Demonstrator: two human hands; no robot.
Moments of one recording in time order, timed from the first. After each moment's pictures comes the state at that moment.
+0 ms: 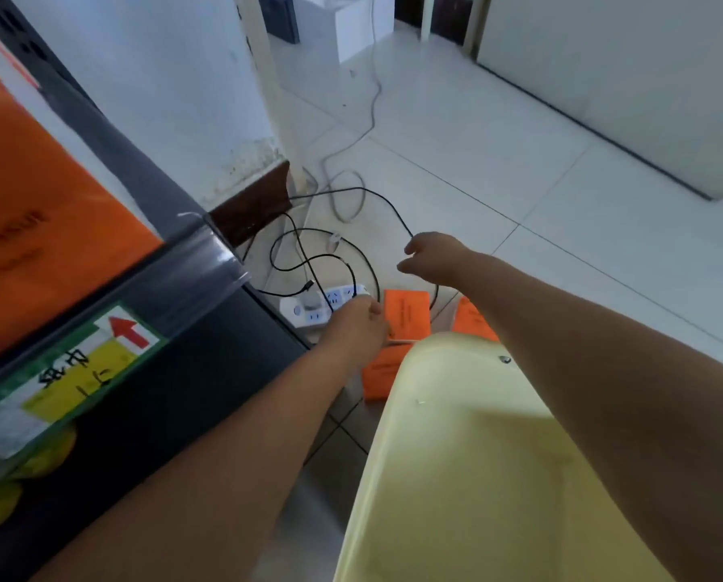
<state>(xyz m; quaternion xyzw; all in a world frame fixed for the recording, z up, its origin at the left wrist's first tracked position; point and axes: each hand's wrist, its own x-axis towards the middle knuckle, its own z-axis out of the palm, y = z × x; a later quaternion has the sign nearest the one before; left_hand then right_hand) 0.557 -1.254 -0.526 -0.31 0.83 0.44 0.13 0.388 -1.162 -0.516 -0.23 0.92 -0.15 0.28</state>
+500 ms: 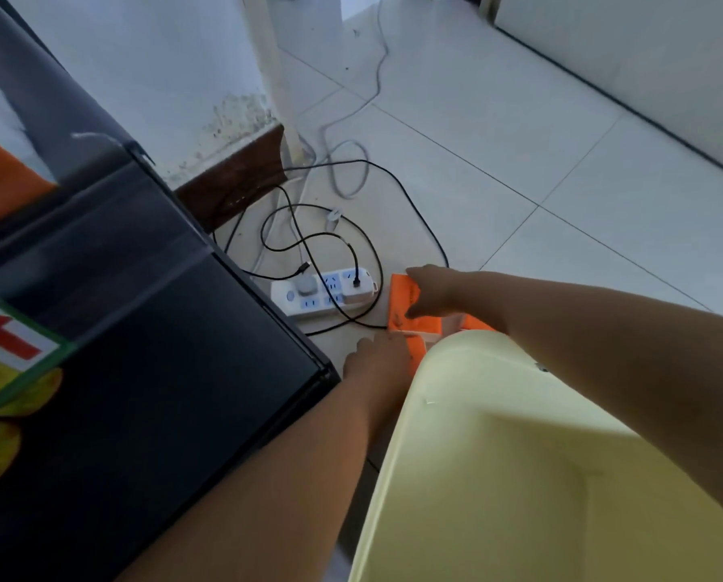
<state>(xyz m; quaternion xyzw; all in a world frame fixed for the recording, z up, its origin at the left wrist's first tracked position) 0.548 -1.224 -0.632 -0.20 0.90 0.22 0.31 0.394 -1.166 -0.612 -0.29 0.89 0.03 0.34</state>
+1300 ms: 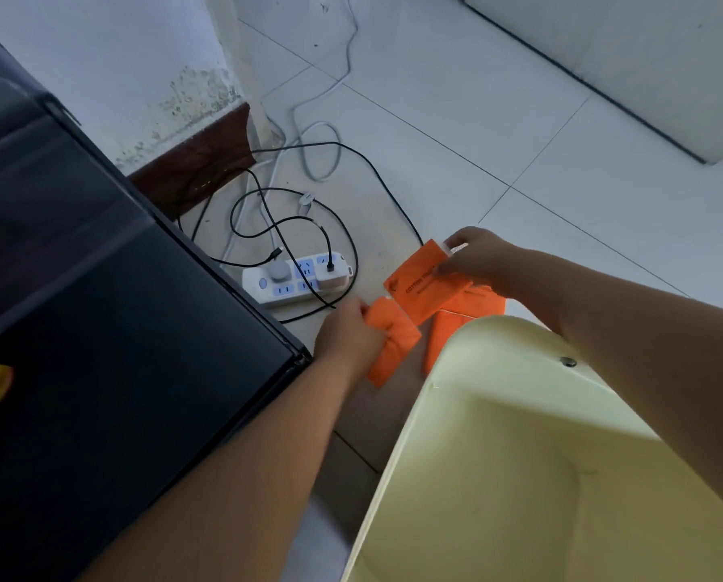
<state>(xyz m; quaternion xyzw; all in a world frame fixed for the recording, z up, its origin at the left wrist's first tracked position) 0.558 -1.230 -0.609 -0.34 0.81 0.46 0.11 0.372 -1.087 -0.584 0.00 0.88 -0.34 0.34</state>
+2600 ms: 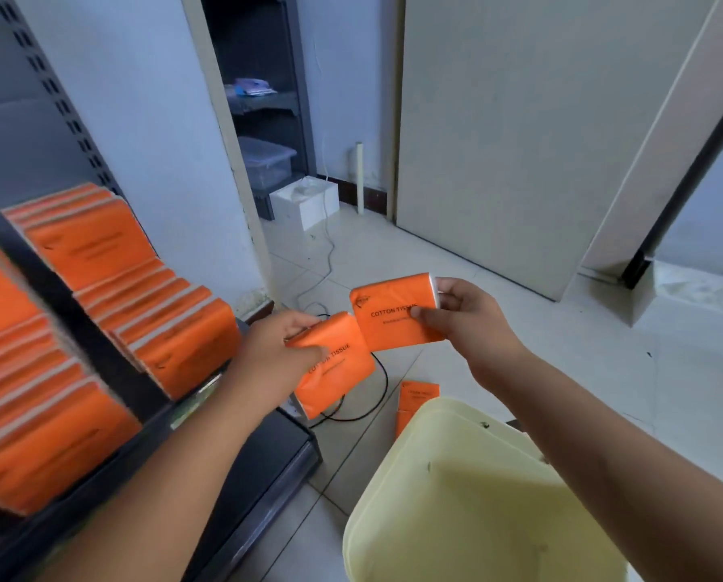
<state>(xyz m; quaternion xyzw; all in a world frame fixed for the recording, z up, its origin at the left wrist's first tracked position) 0.690 -1.230 -0.248 -0.17 0.81 0.54 -0.11 0.566 -1.001 -0.259 -0.11 0.69 -0.70 0.11</state>
